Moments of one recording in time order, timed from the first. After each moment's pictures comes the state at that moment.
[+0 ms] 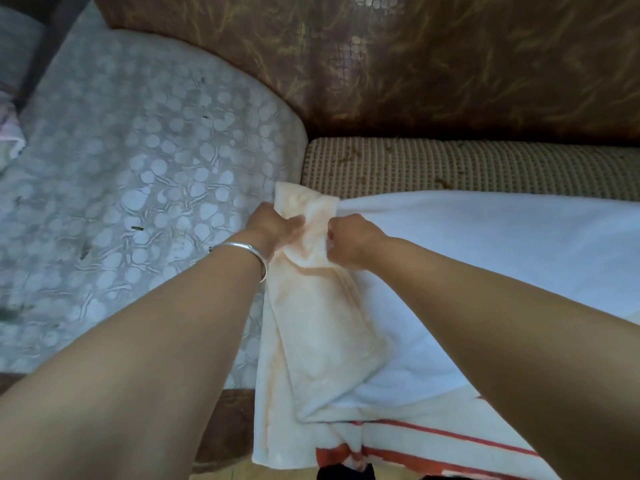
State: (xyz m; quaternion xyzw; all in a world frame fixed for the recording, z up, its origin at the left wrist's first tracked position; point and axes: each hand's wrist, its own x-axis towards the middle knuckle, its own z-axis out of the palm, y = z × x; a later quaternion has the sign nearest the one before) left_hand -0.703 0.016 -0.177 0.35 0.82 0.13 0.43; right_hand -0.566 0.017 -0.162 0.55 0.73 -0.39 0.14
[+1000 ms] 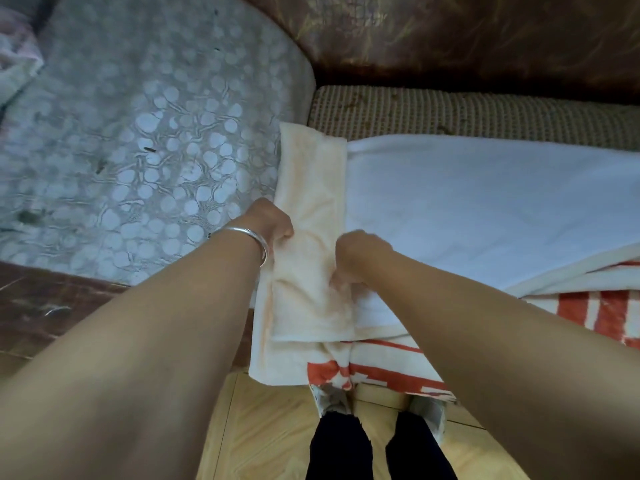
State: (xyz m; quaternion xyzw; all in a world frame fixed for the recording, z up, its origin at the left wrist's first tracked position) left_hand -0.695 -0.070 -0.187 0.28 0.84 0.04 0.46; right_hand -0.550 -0.087 -0.171 0.55 0.68 -0.40 0.26
